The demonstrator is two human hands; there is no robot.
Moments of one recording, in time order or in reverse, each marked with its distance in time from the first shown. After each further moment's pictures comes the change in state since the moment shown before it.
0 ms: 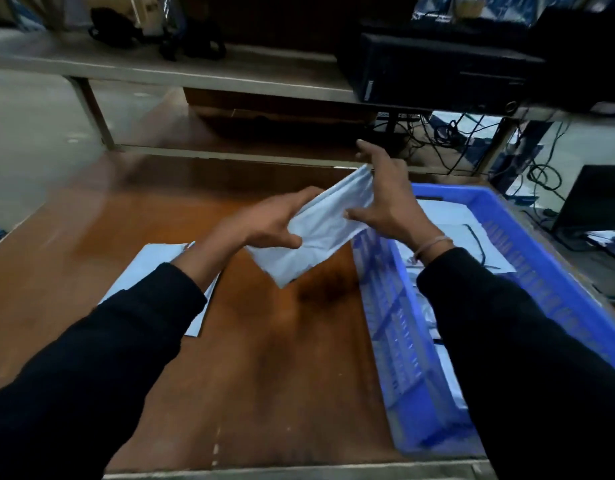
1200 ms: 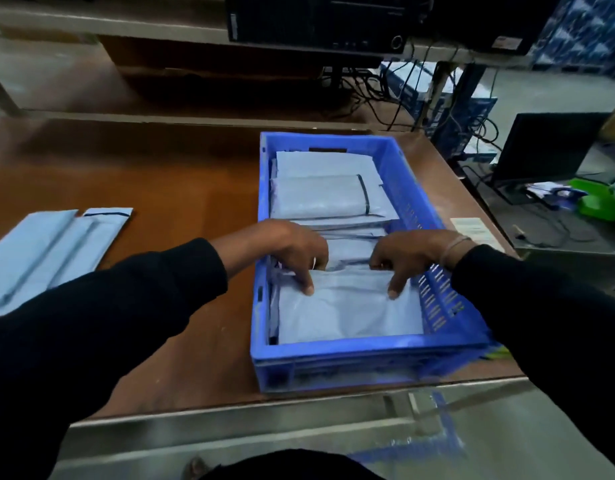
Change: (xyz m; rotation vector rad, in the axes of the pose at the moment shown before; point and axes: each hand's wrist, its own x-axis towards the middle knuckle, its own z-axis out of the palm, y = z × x) left_hand 0.128 0.193 0.173 0.329 -0.774 -0.051; right_hand -0.144 0.203 -0.119 -0.468 -1.235 0.002
